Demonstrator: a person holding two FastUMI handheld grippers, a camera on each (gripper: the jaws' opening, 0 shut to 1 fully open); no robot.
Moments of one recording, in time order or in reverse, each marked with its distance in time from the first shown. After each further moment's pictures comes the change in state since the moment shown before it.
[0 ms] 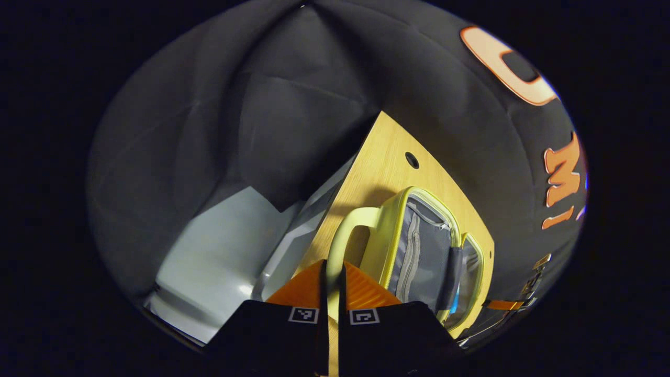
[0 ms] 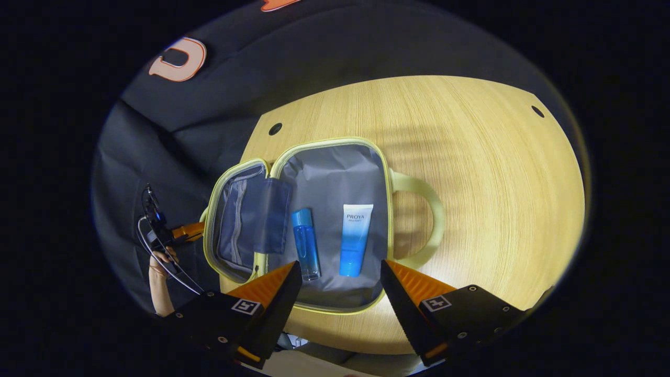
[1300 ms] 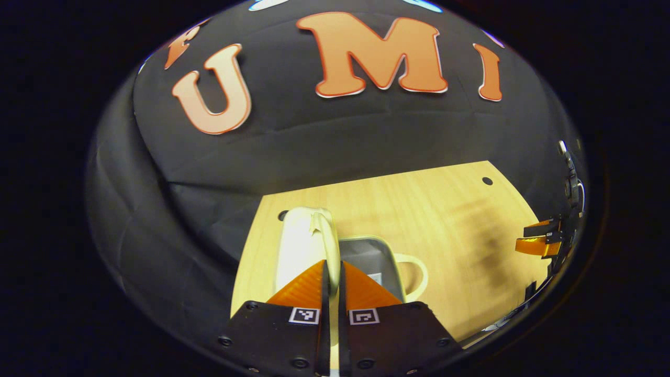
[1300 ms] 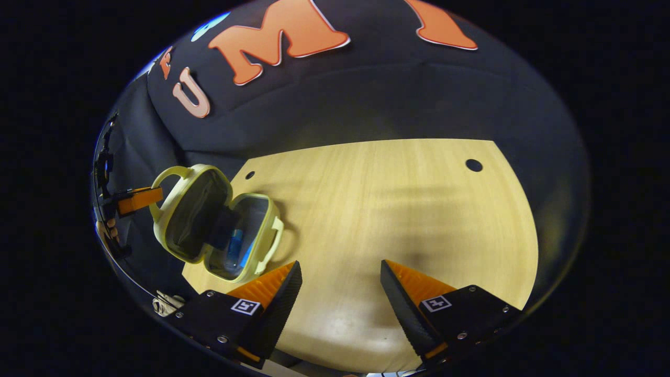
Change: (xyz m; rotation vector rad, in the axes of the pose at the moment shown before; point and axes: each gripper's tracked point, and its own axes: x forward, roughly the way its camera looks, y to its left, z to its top) left arm -0.090 -0.448 -0.100 0.744 -0.255 0.235; right arm -0.162 -0.274 0.059 -0.157 -0.320 -0.034
